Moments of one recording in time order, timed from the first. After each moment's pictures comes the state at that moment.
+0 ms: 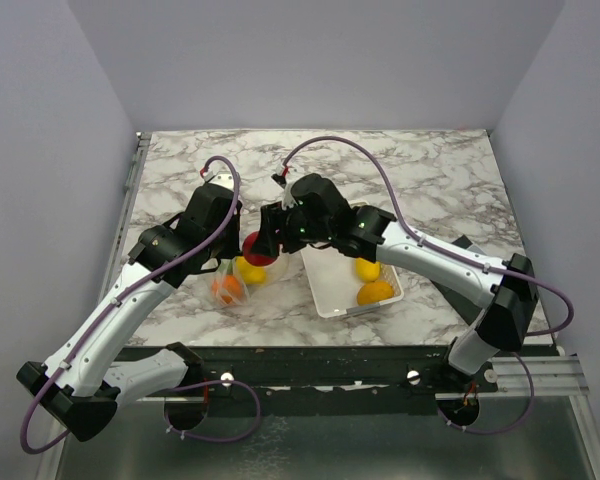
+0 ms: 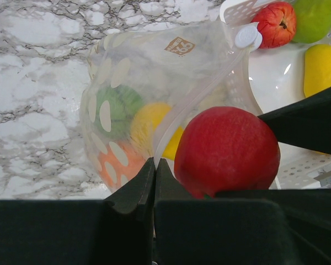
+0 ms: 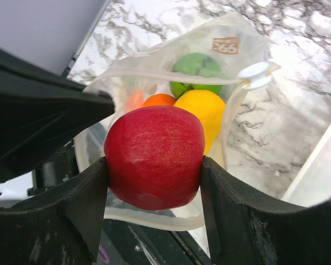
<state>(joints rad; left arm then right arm) -0.61 1.04 1.23 -0.97 -0.25 -0.40 0.99 1.62 1.47 -0.38 -0.12 0.50</state>
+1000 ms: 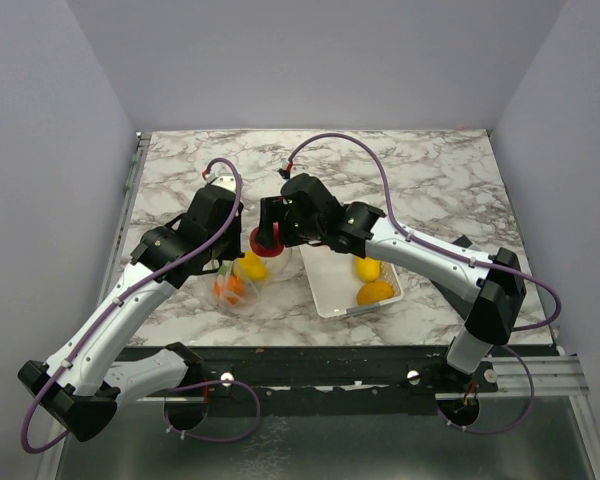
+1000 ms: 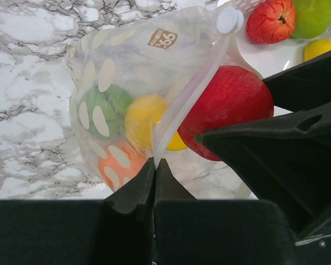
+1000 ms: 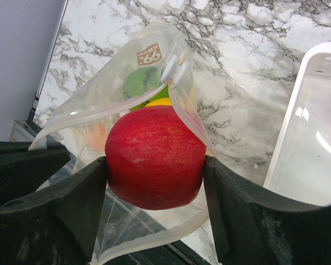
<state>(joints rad) -0.61 1.04 1.21 -0.96 -0.23 -0.40 1.00 1.70 1.55 -0.48 0.12 0.63</state>
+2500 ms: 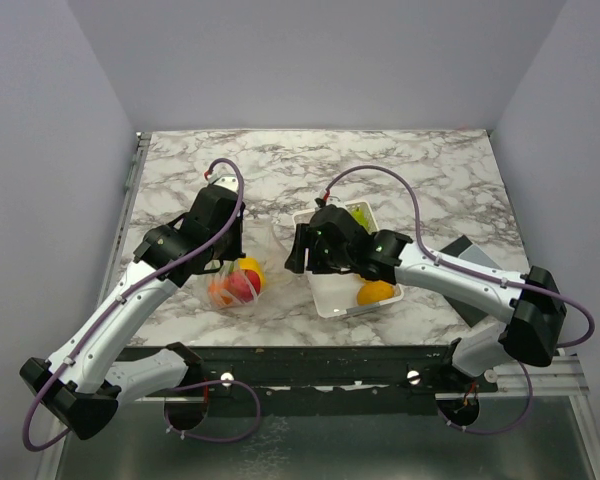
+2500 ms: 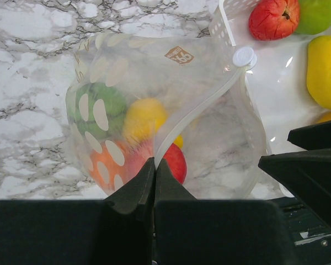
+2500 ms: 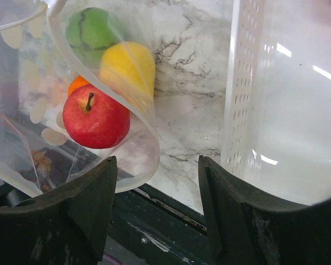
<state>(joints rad) -0.61 1.05 1.20 -0.96 -0.23 -0.40 1.00 1.48 1.19 -0.45 0.13 0.83</state>
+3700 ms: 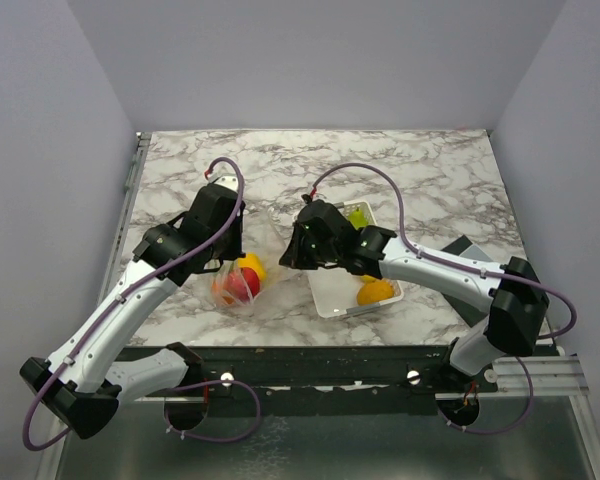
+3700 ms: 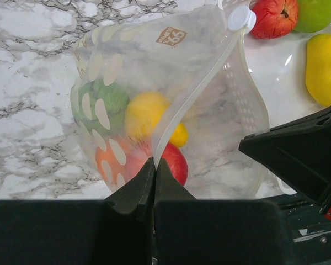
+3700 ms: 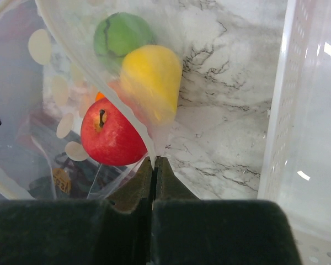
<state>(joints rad) -0.61 1.06 1.22 -0.97 -0.22 -0.40 1.00 1.58 1.24 -0.37 0.06 0.87</state>
